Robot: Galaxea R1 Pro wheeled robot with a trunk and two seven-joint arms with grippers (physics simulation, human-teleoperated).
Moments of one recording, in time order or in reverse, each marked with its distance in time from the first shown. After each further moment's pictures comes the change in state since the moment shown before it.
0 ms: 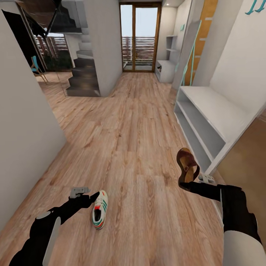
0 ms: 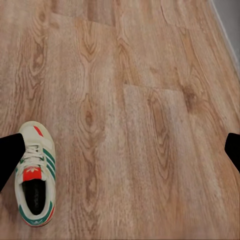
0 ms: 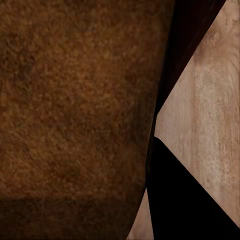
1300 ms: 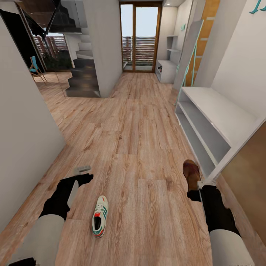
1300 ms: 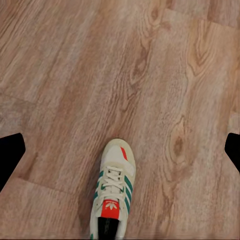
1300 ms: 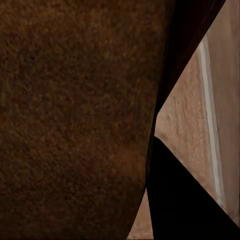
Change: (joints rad) left arm -0.478 -0.002 0.037 0.599 -0.025 -0.001 0.496; right arm -0.003 0.052 0.165 0.132 0.008 0.004 -0.712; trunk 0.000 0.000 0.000
